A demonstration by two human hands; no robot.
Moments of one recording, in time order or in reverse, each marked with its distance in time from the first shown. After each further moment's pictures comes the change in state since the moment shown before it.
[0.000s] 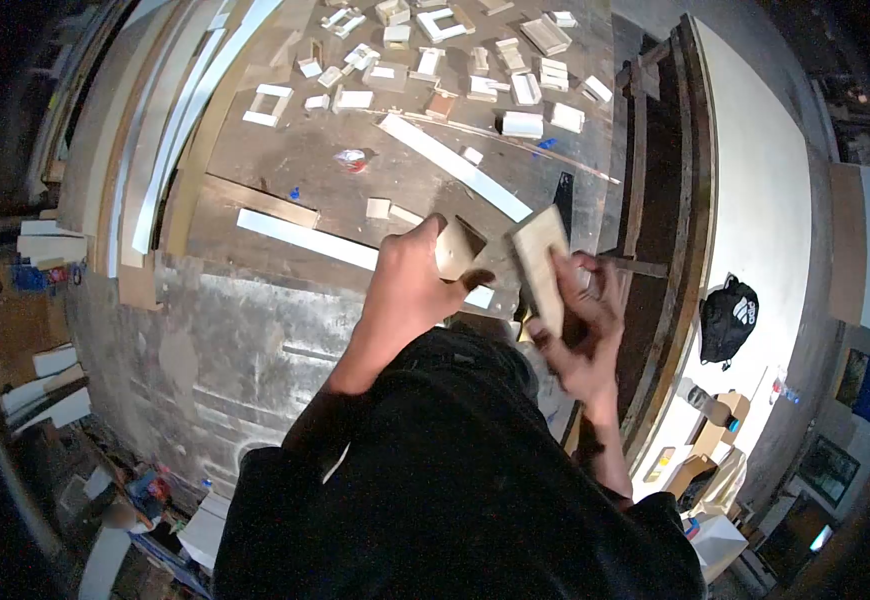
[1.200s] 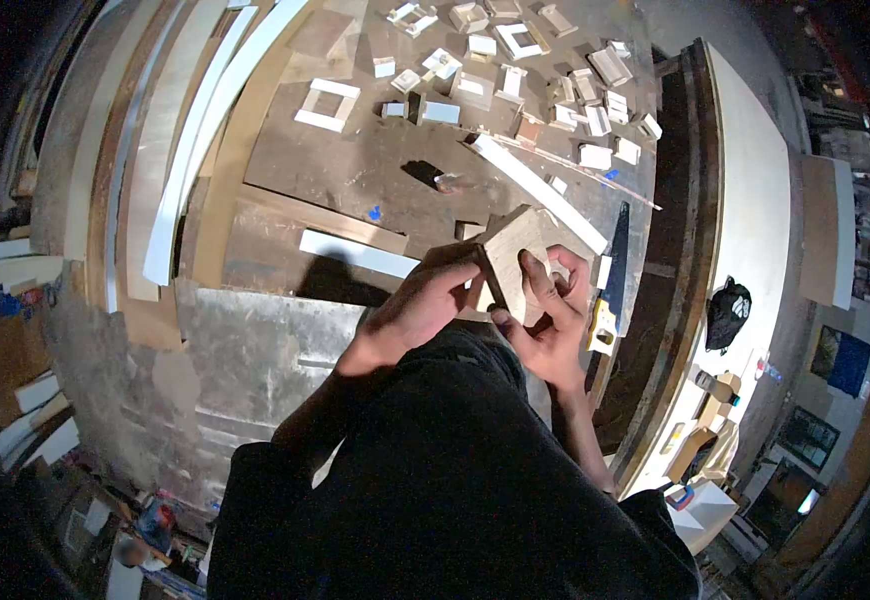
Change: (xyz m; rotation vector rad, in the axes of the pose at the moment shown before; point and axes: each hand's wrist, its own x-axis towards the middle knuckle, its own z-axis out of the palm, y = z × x) left_hand 0.034 -0.197 -0.190 -1.118 -0.408 -0.040; right_hand 0.092 -0.085 0.271 -0.085 0.023 0.031
